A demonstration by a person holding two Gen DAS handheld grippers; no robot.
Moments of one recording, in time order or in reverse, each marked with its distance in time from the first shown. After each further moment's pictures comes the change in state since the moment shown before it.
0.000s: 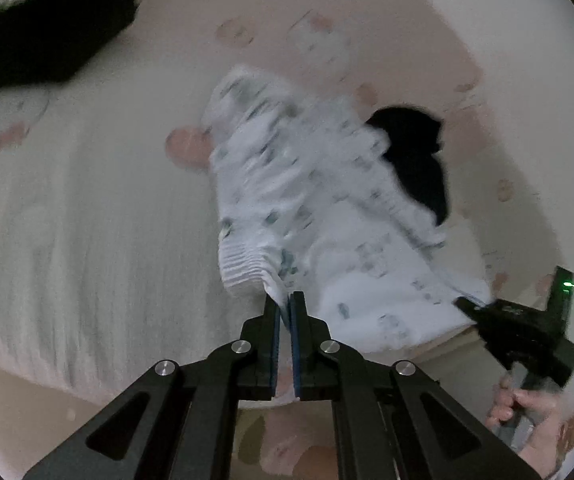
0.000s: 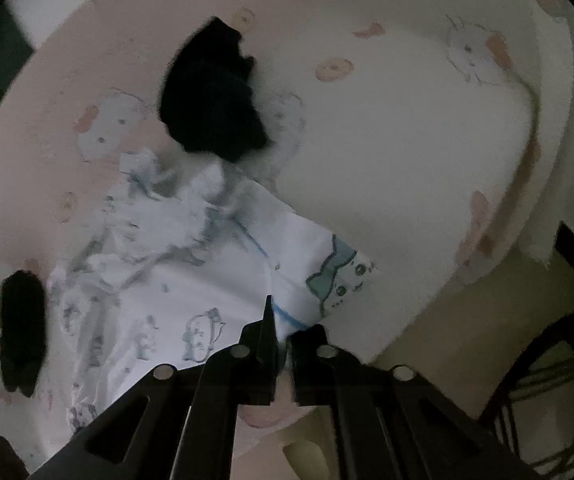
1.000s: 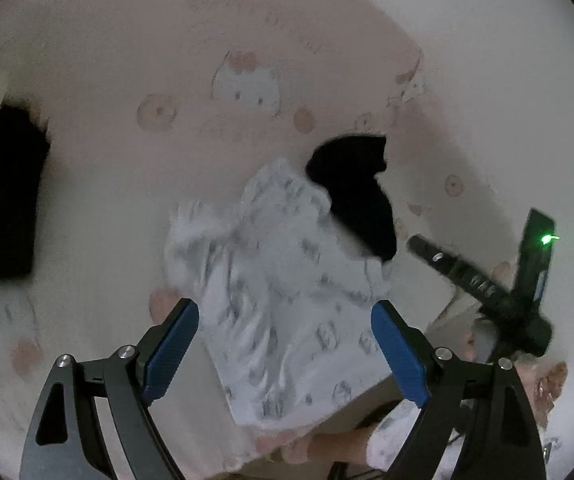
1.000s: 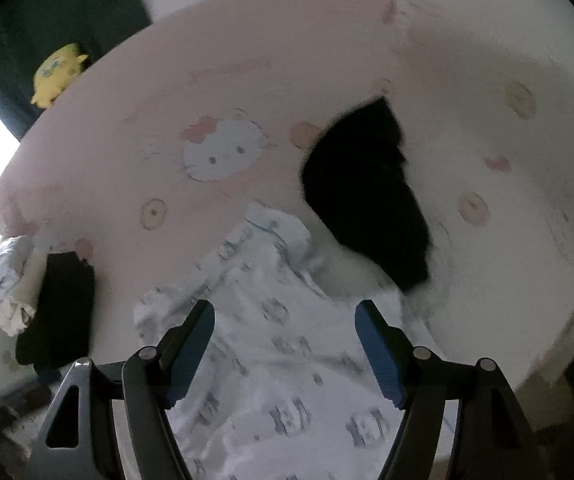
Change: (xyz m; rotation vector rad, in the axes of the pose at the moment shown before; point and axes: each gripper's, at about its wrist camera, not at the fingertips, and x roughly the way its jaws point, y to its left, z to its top) left arm -0.026 -0.035 0.178 0.252 0.141 -0.062; right arm -0.032 0.180 0.076 -0.331 -0.084 0.085
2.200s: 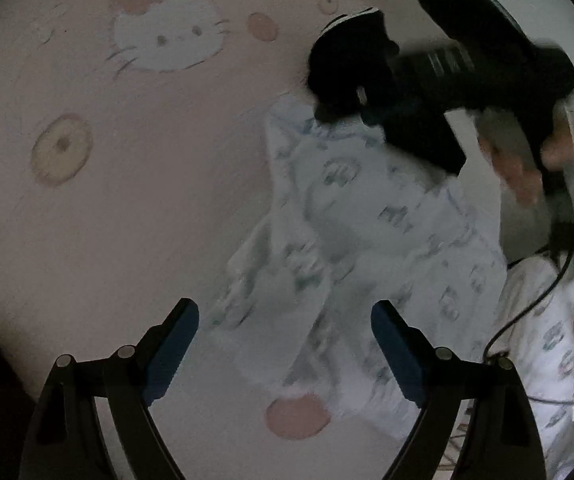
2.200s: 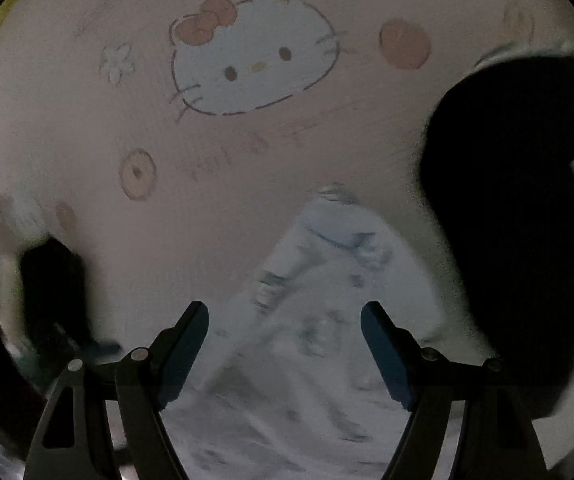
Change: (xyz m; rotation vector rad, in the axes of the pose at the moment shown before) left arm 0.158 0.065 0.037 0.464 0.400 0.004; right arm 0.209 0.051 0.091 0.057 0.501 0.109
